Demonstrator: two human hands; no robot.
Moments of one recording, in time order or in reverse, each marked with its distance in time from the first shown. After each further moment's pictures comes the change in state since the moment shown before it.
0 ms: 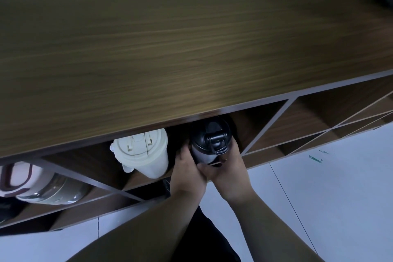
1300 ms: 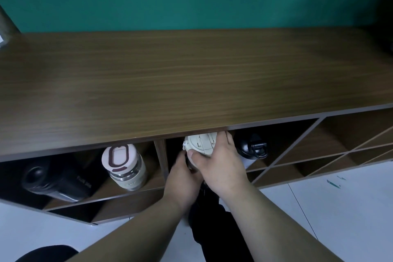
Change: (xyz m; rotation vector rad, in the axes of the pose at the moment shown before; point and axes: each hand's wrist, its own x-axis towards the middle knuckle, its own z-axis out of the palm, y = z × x) left_hand -0.035 -0.025 -0.149 -0.185 -0.031 0.007; right_hand -0.049 -0.146 0.091 -0.415 0.016 -0.120
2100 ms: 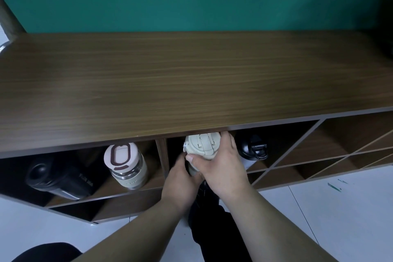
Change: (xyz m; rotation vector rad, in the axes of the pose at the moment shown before) left_hand -0.005 -0.003 -0.006 0.037 -0.005 -0.012; right_hand -0.004 0.005 -0.002 0.111 -0.003 -0.002
